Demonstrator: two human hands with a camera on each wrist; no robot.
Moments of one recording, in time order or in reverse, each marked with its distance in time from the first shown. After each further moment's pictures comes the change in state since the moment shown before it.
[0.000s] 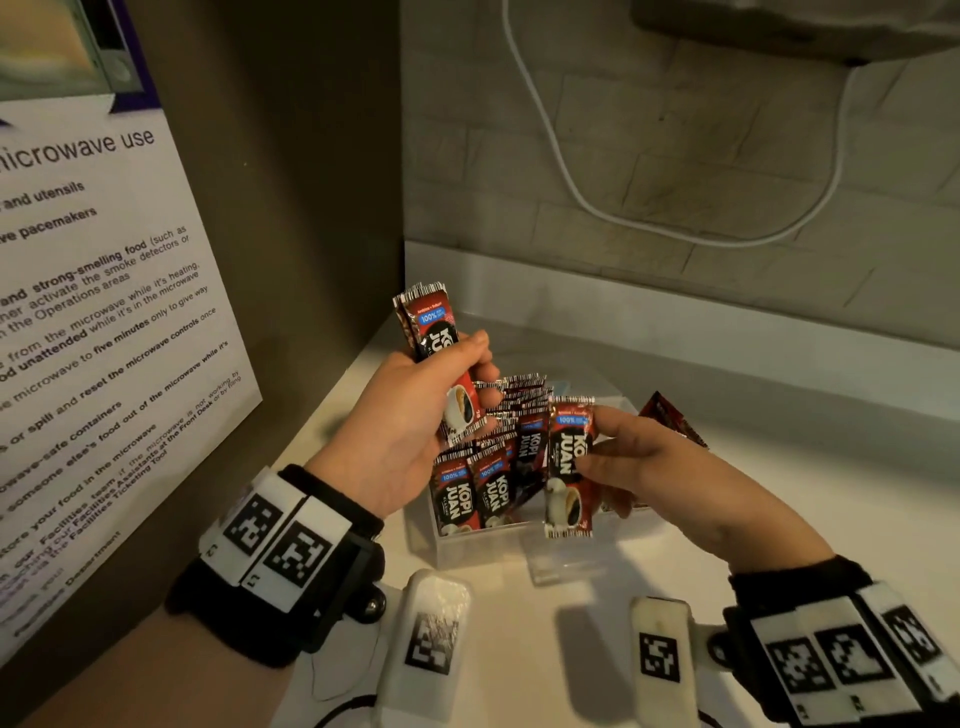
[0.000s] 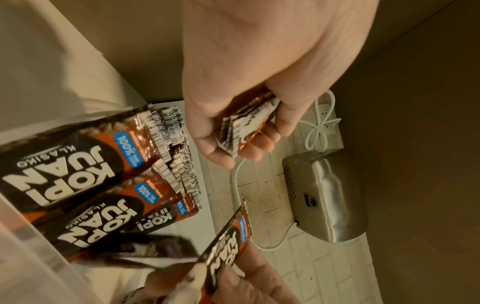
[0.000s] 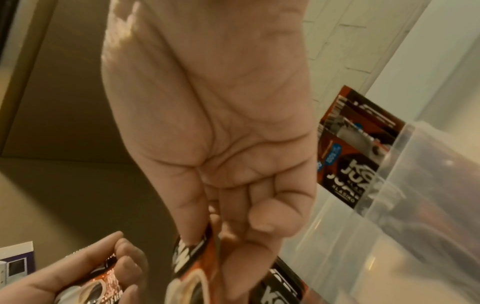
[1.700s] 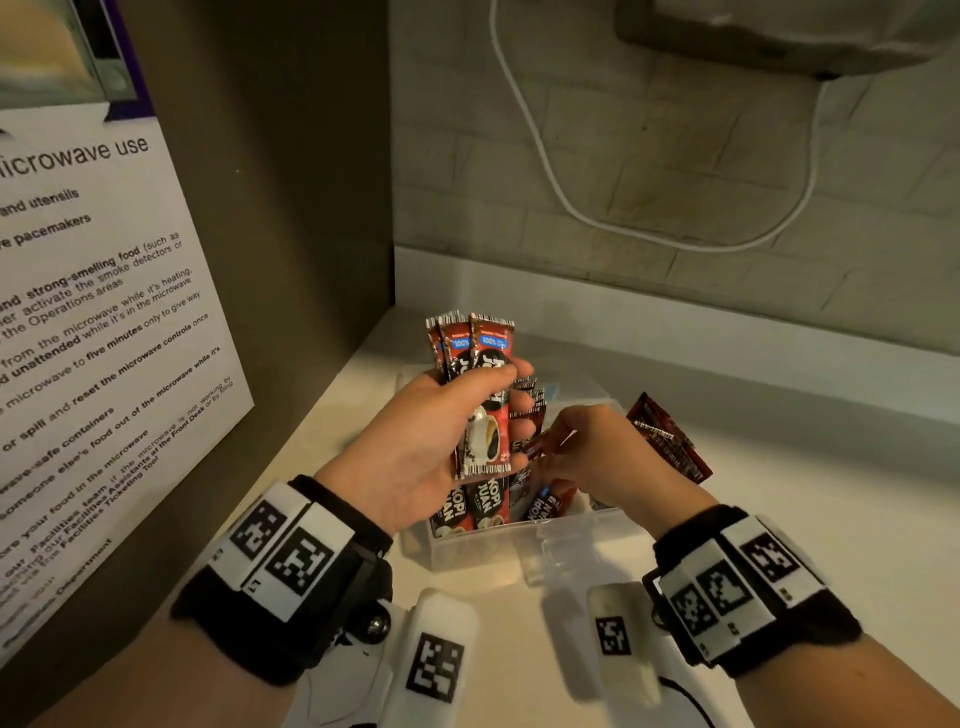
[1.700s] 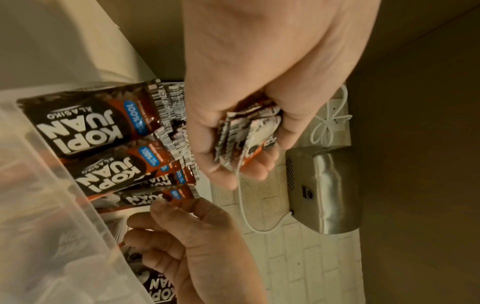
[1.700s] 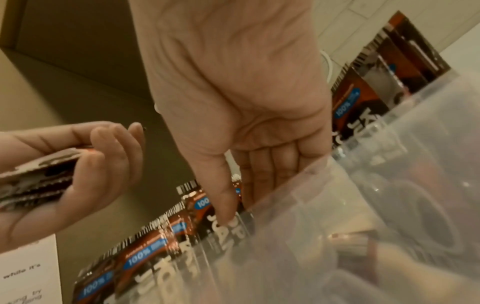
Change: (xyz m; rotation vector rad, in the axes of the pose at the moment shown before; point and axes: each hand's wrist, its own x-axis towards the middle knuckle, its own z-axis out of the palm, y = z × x) left_hand -0.007 -0.006 0.006 -0.003 -0.190 -0.139; right_hand 0.048 0.014 0.018 -0.347 0.230 0.127
